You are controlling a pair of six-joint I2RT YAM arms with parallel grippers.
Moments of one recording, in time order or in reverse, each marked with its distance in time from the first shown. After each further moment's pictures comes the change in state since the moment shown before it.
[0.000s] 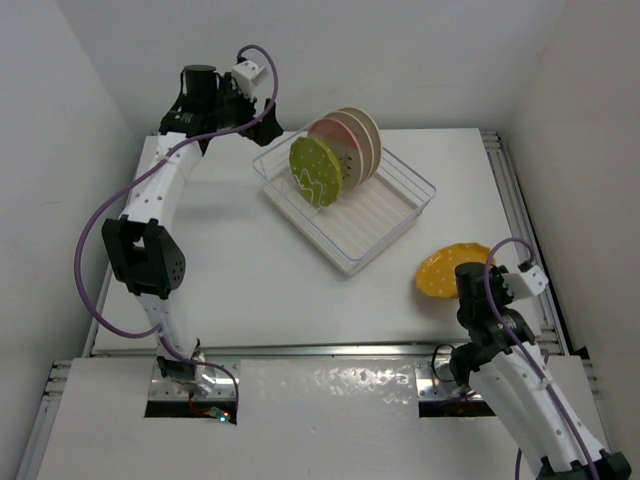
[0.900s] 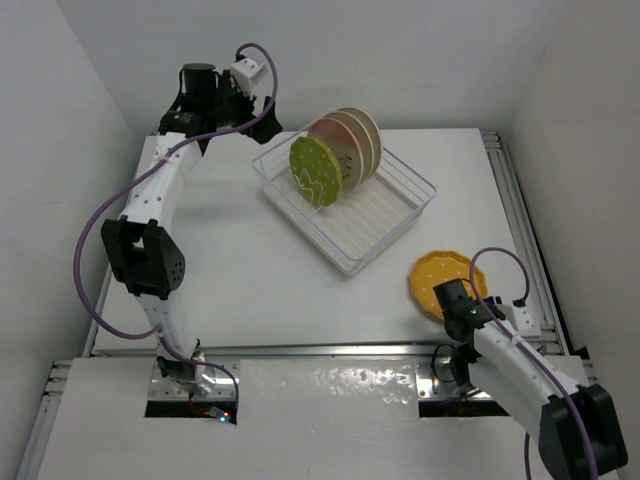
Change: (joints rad) left arm 0.000 -0.006 0.000 0.021 -0.014 -0.003; right arm 0.002 0.303 -0.217 -0.046 0.010 0.660
